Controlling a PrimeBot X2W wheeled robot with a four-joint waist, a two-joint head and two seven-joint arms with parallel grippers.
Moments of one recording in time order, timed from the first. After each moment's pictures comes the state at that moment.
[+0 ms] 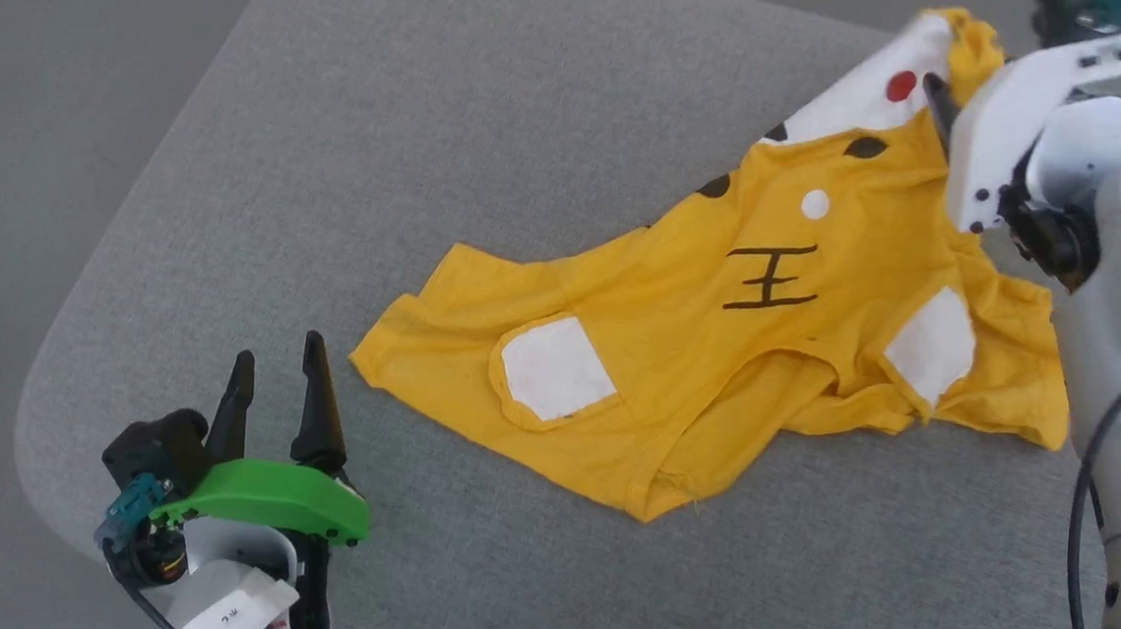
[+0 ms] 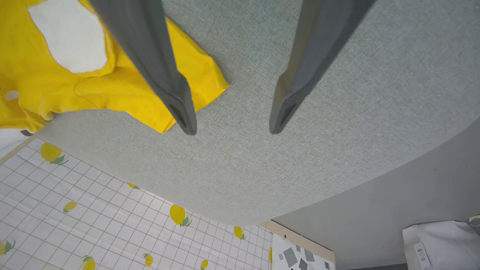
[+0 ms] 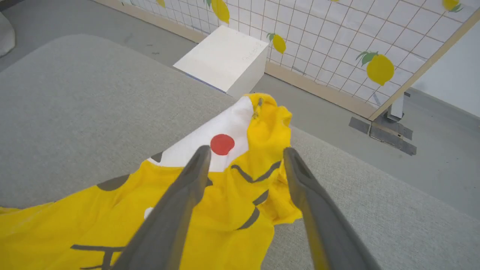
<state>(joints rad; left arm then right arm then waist) -0.15 0.07 -0.08 0.20 -0.48 0.10 -0.25 -0.97 -0.20 0.10 0.76 0.10 0.13 0.41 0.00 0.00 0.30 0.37</state>
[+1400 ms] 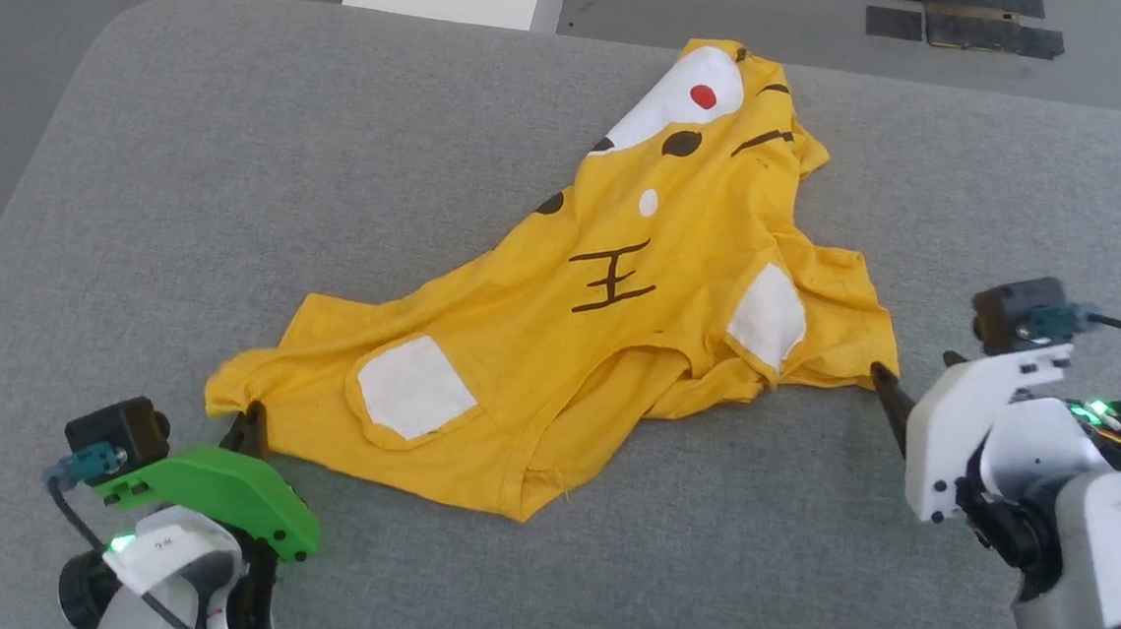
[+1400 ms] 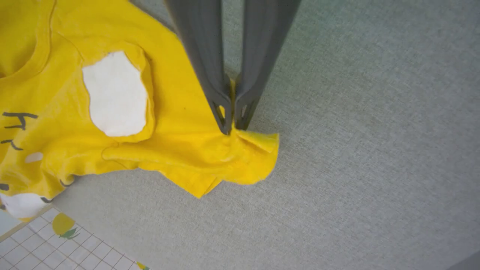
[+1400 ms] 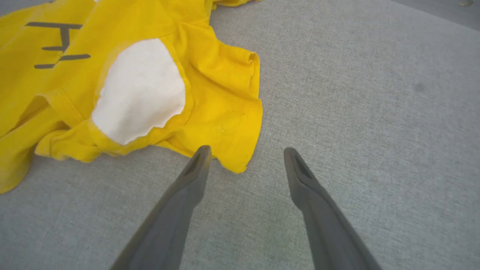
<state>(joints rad) -0.10 0.15 -0.05 0.09 -0.56 0.22 0.17 -0.32 -0.18 0.04 0.13 0.17 0.13 0.64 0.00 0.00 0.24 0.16</state>
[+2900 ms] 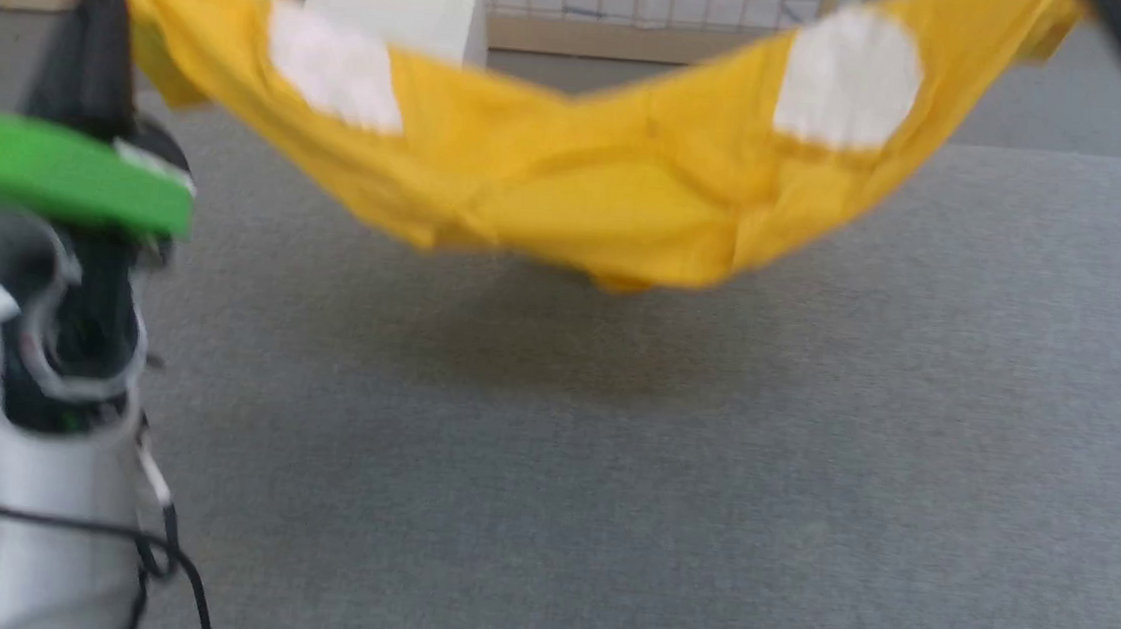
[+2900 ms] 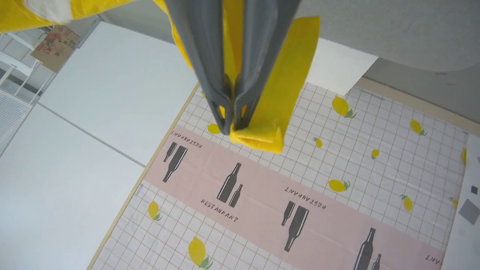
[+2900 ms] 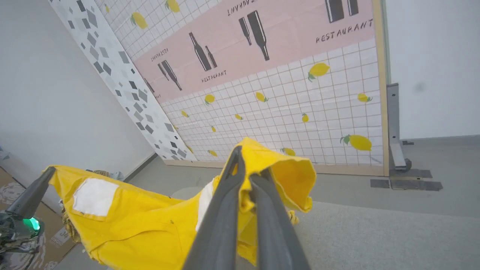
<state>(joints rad) -0.50 0.22 0.04 -0.24 -0.71 0.15 0.20 -0.73 -0.17 -0.20 -0.05 0.74 0.13 0.77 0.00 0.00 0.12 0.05</state>
